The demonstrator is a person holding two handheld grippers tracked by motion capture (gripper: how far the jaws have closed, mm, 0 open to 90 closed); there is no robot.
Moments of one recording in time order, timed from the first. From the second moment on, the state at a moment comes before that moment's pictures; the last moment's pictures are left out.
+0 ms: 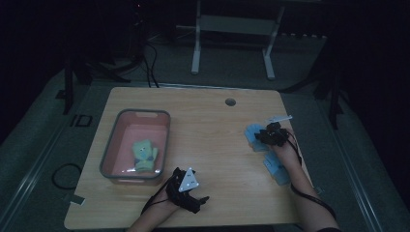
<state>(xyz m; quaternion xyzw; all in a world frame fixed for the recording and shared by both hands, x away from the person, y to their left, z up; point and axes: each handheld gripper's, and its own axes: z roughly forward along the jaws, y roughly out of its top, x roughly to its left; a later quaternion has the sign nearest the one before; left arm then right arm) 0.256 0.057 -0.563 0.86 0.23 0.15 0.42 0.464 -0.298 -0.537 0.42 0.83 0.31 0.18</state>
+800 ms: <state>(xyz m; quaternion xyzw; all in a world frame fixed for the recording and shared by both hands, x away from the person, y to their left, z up) 0.255 0.057 -0.565 0.86 0.23 0.15 0.43 0.456 -0.284 -0.527 0.46 0.81 0.32 0.18</state>
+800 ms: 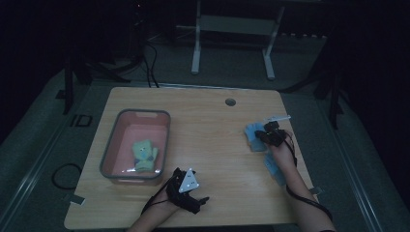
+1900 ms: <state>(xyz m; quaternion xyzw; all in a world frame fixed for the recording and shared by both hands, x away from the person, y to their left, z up) 0.255 0.058 -0.564 0.86 0.23 0.15 0.43 0.338 -0.172 -0.481 0.43 0.80 0.37 0.17</state>
